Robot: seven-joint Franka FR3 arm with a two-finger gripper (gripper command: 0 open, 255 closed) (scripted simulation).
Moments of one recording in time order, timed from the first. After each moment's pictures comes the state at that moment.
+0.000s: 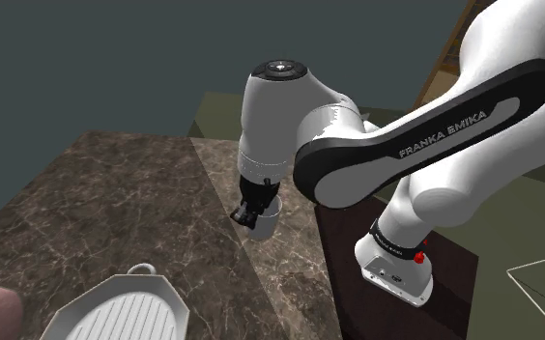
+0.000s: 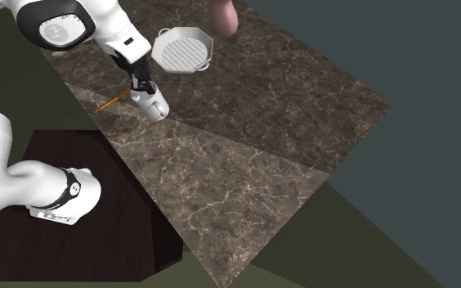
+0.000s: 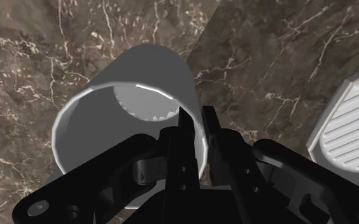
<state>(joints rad) 0.22 -0.47 0.67 -2.68 0.29 2.31 0.55</state>
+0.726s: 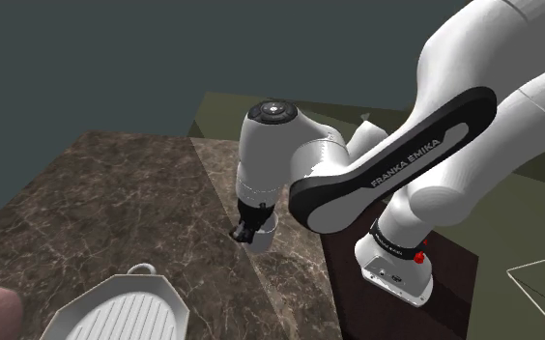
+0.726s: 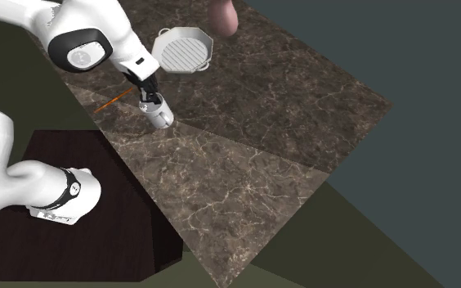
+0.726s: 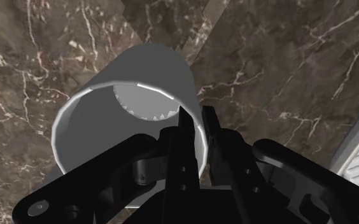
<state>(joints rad) 0.17 -0.32 0.75 -2.73 0.25 2.51 0.61</state>
